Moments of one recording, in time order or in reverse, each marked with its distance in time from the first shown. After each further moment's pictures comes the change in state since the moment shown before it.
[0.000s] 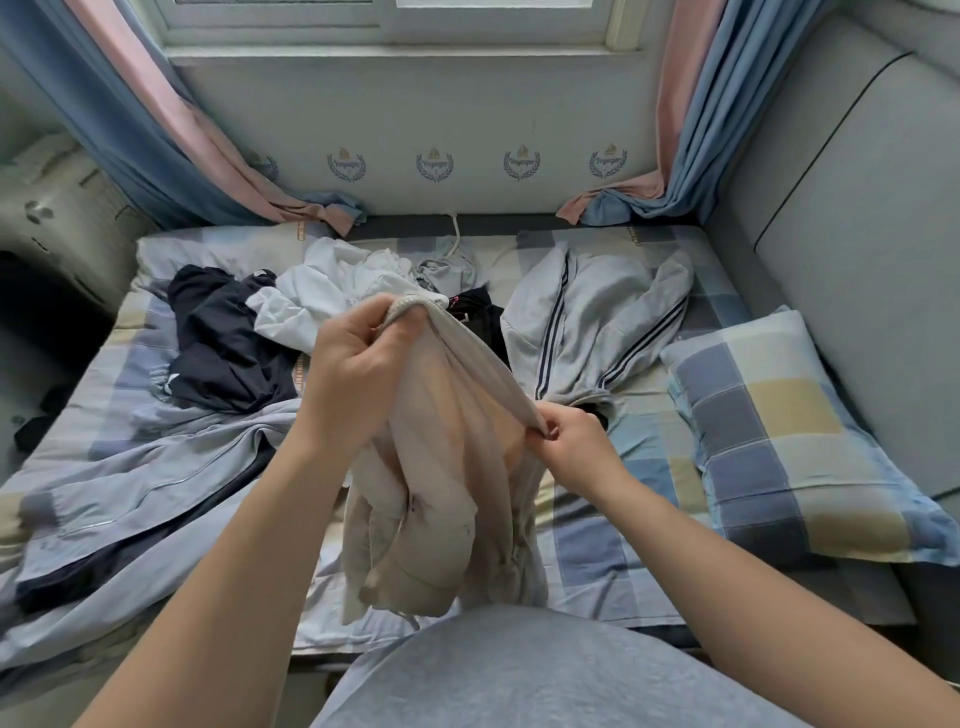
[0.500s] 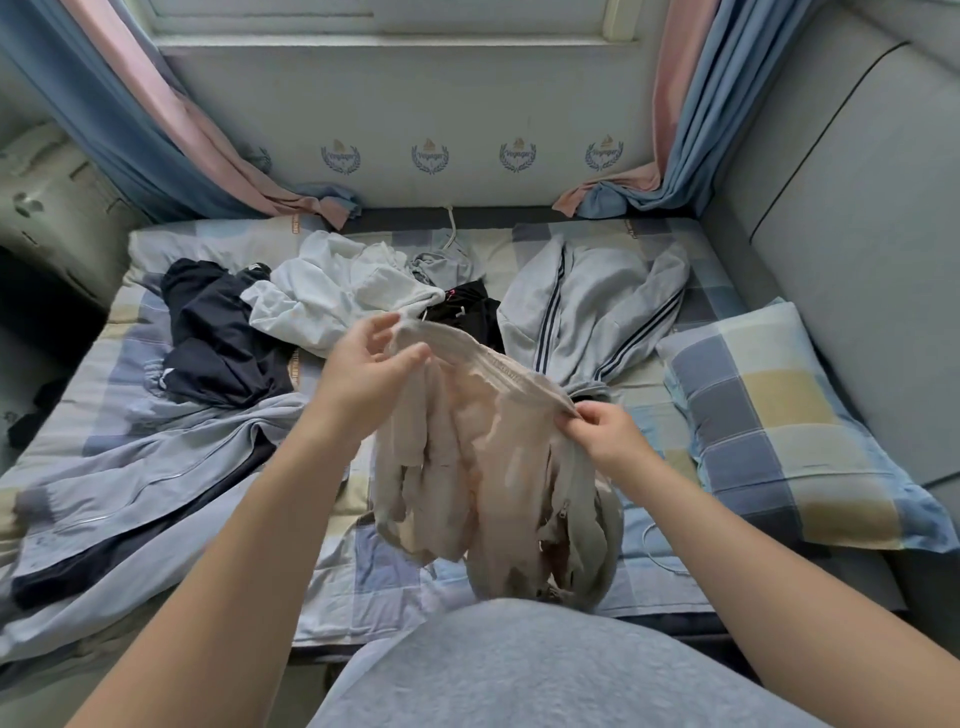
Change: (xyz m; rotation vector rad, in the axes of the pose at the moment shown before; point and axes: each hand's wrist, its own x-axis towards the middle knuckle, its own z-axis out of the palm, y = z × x) left_hand 0.004 -0.031 -0.001 0.143 -0.034 -0.438; right_hand -0.001 0.034 -0.018 0.343 0.006 0.221
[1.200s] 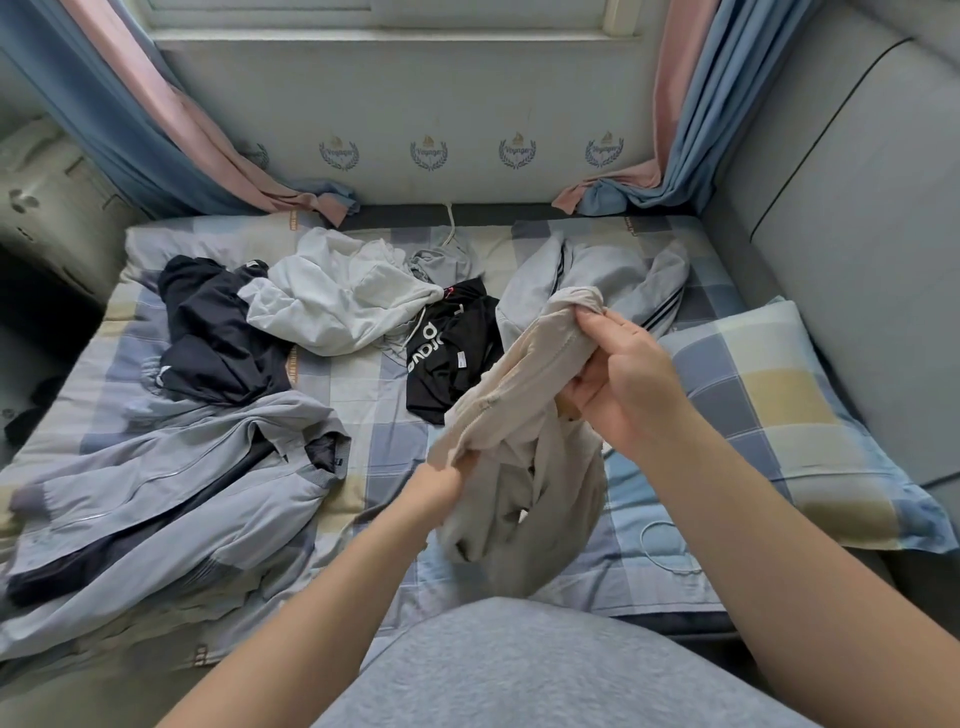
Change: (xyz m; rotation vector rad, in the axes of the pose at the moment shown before) left_hand -0.027 -0.104 0.075 0.178 -0.310 -0.619; right_hand -0.036 -0.118 -0.012 0.905 -0.064 -0.049
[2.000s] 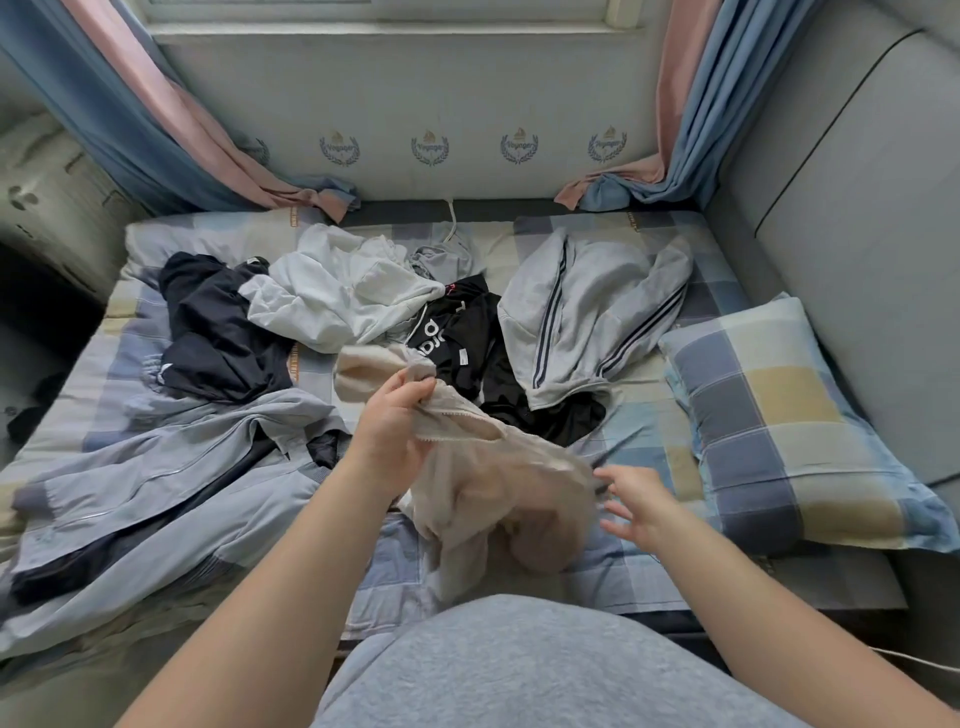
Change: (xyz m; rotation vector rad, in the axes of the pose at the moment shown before) left_hand -0.005 0.050 -0.043 -0.984 -0.097 0.361; right_hand 0.006 0.110 -0.121 -0.431 0.506 0.583
